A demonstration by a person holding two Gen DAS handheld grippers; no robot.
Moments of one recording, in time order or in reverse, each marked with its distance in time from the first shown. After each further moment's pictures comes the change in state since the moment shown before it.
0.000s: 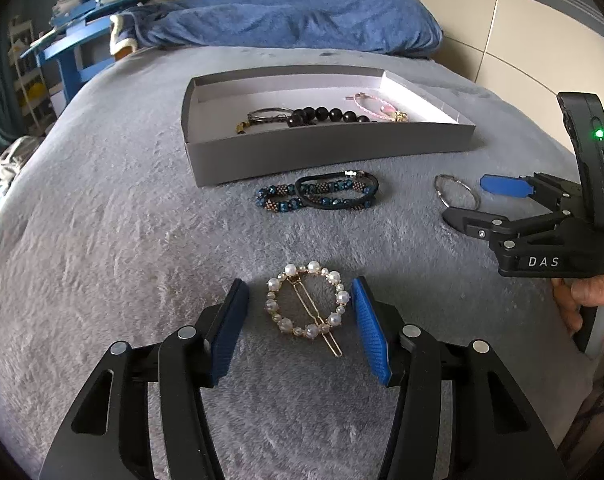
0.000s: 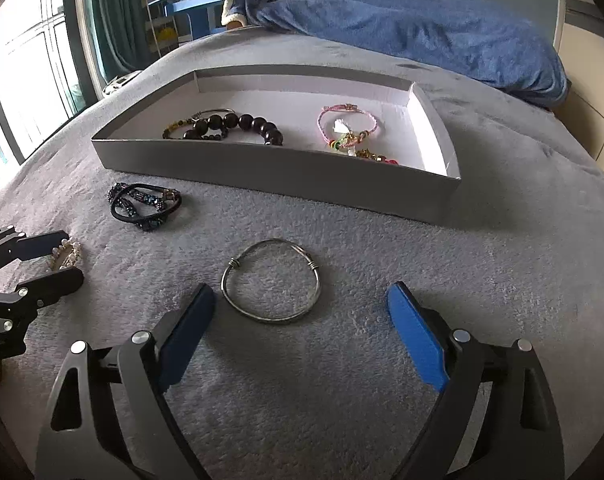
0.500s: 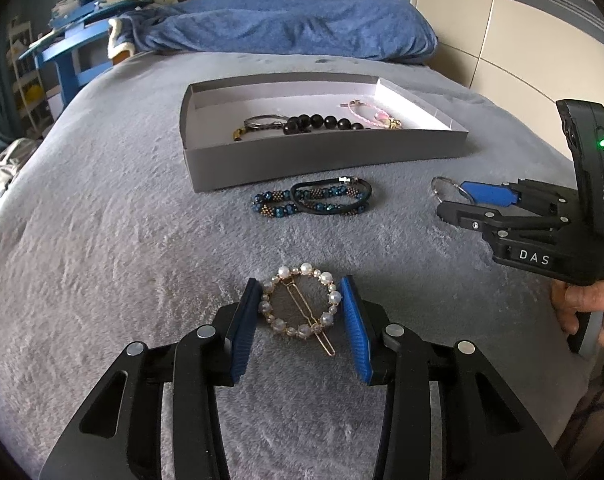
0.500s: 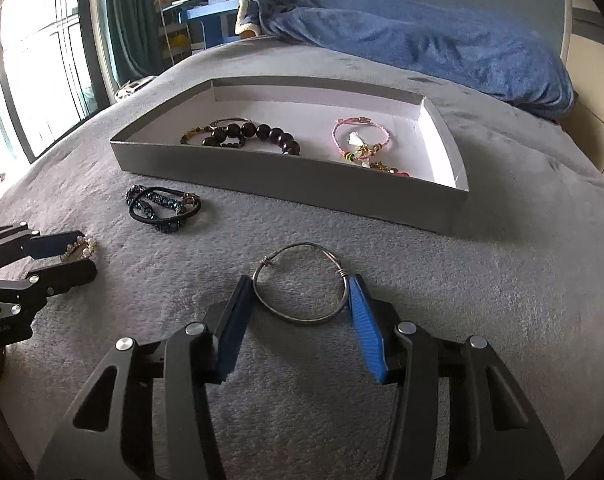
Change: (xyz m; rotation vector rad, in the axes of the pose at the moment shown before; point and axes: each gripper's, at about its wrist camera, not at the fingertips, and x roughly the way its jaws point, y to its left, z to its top) left arm -0.005 0.000 -0.001 -0.004 -0.027 -0.023; right arm -0.009 0.003 -0.003 -0.018 -0.056 0.040
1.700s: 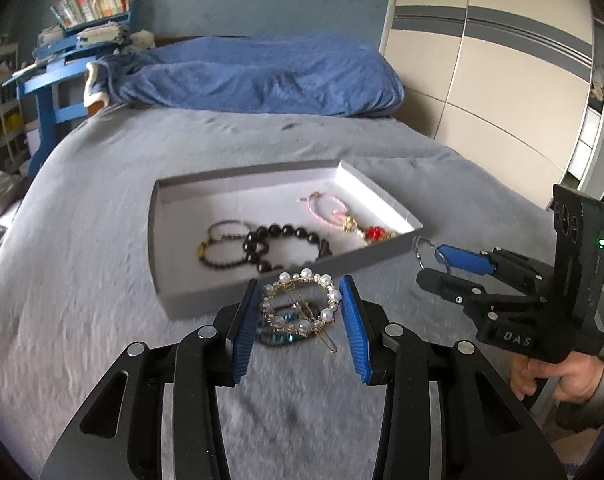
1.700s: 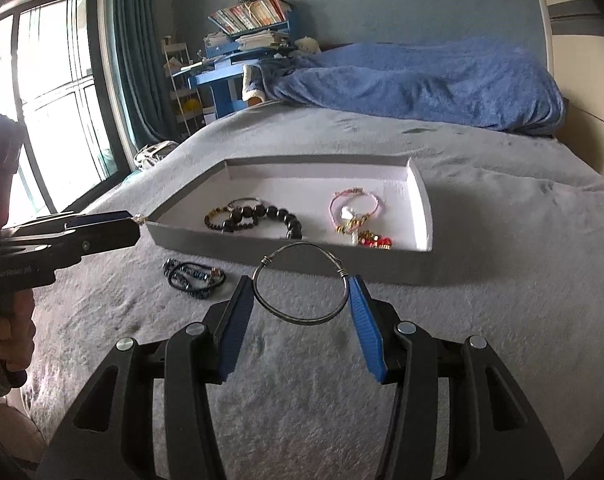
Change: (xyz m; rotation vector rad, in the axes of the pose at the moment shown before) left arm -0.024 -0.013 0.074 0.027 -0.172 -0.114; right arm -0.051 -0.016 0.013 0.073 -0.227 0.084
